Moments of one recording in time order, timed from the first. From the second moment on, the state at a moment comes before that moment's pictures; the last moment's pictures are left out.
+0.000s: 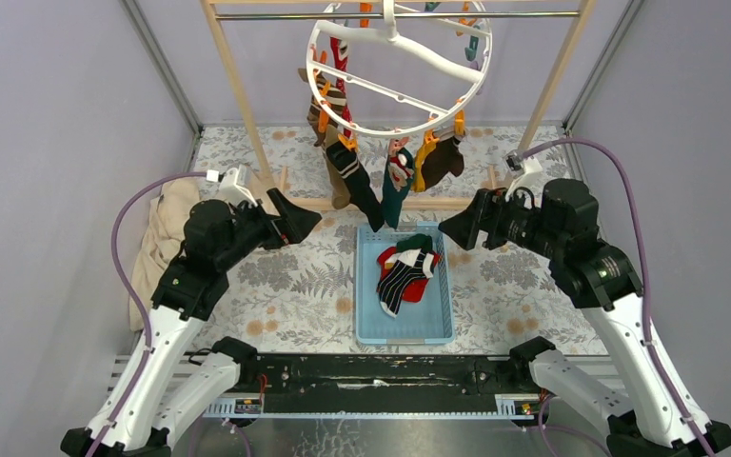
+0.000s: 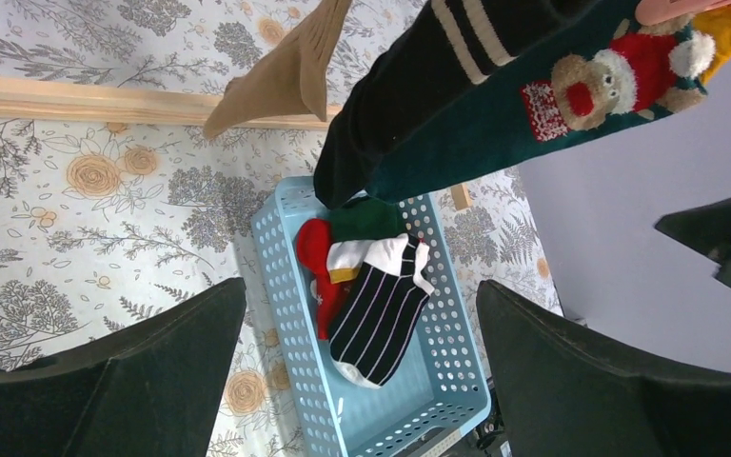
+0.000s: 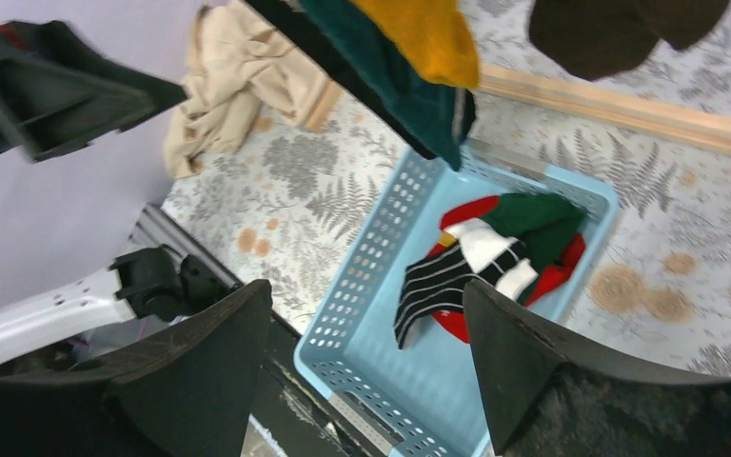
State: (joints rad) left arm -0.34 0.73 0.91 -0.47 0.24 -0.63; right arm 0.41 0.85 1.16 -0.71 -0.35 0.41
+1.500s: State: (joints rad) left arm -0.34 0.73 0.85 -0.42 0.24 -0.75; right arm 0.56 0.85 1.00 -0.50 -0.46 0.32
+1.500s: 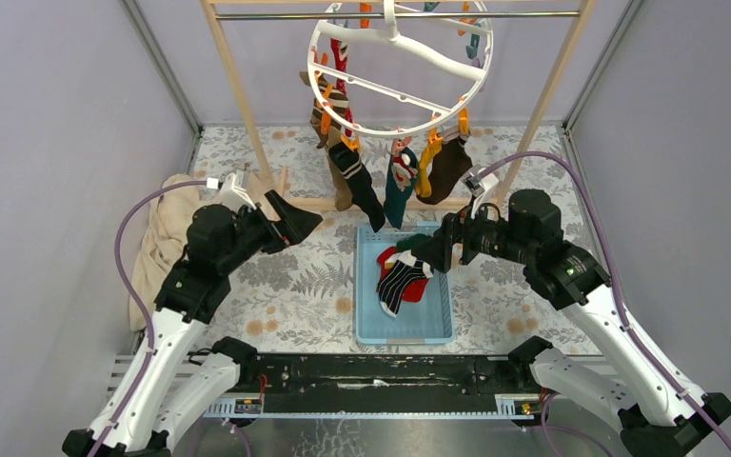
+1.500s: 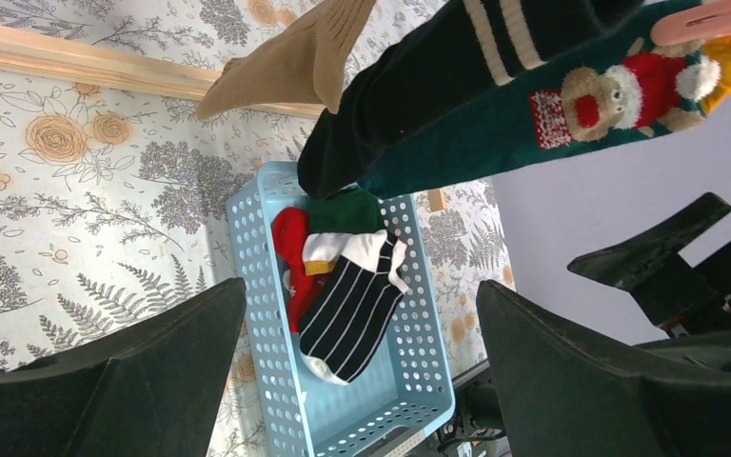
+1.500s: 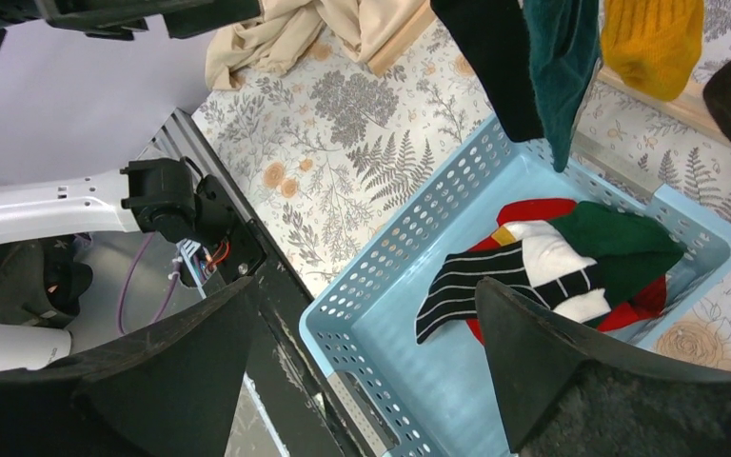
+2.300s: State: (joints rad) left arm -0.34 0.60 0.85 -0.58 0.29 -0.72; right arm 0.56 0.85 0.98 -0.62 -0.38 0.38
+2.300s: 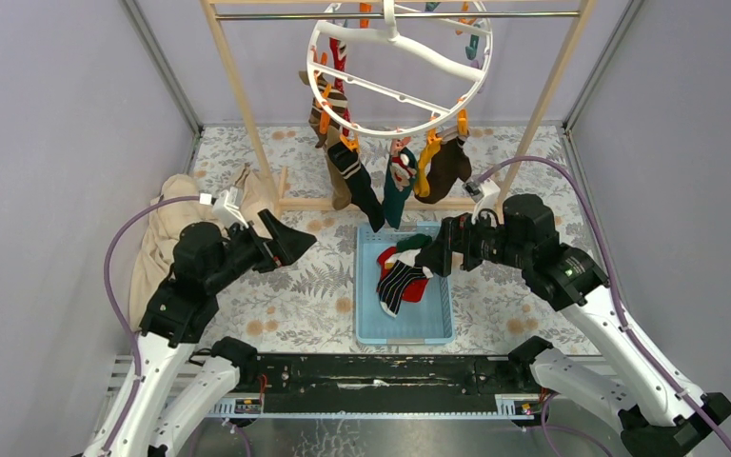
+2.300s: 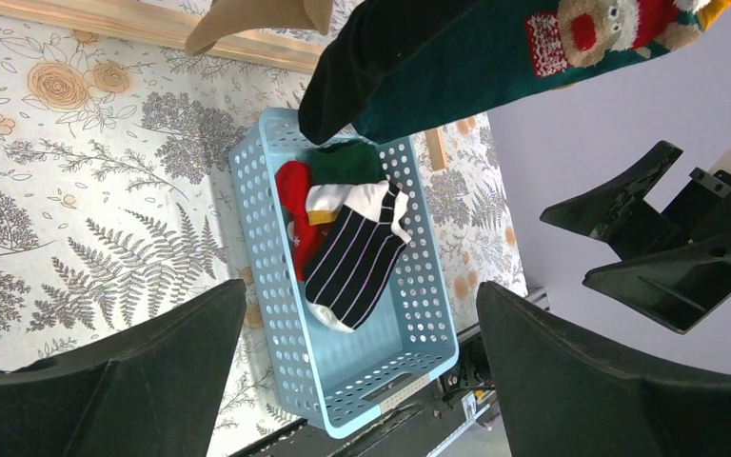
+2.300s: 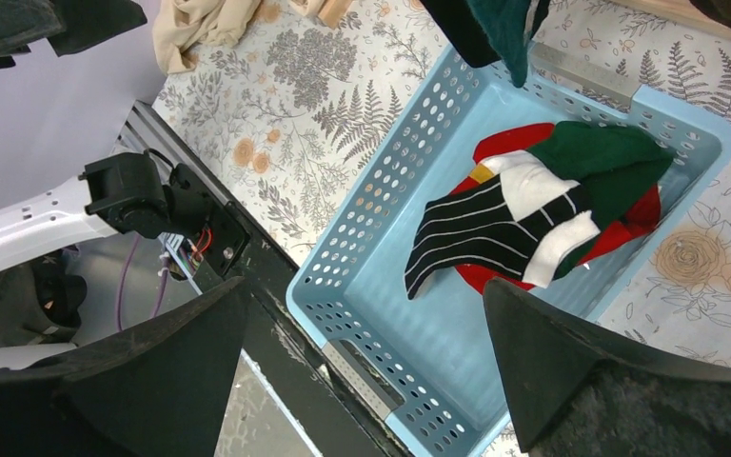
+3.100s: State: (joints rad) left arm -0.34 0.57 0.88 -0.67 0.22 -0.70; right arm 0.57 0.88 1.02 -0.63 -0.41 0.44
